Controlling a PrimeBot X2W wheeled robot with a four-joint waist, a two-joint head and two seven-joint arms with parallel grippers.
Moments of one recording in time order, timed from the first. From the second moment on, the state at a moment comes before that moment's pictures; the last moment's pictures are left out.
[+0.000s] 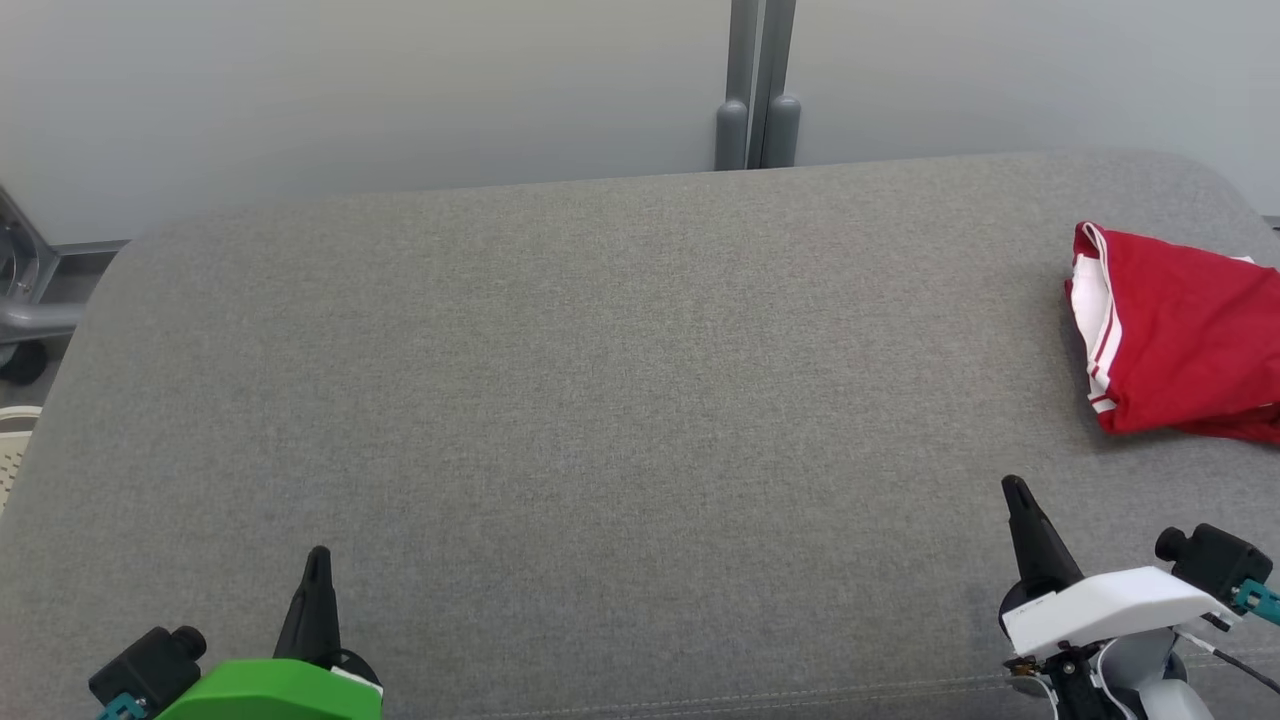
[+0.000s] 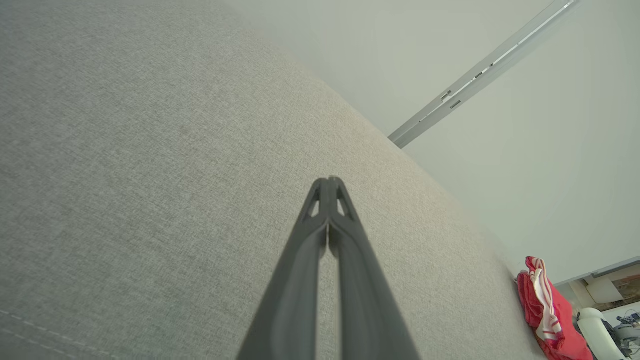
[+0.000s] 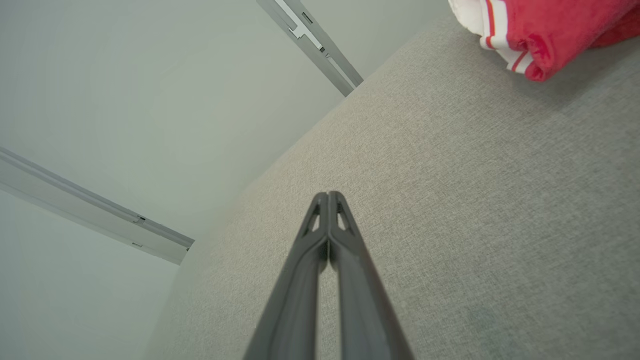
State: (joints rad) left arm 0.05 0.16 -0.15 0.17 -0.95 0.04 -0.13; right arm -0.03 -0.06 -0.01 0.21 0.82 0.13 -0.04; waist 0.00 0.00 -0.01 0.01
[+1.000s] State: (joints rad) left arm 0.01 0.11 -0.08 0.17 -1.24 -0.03 -0.06; right arm -0.03 -0.07 -0.07 0.20 1.17 0.13 0.04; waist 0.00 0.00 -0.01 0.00
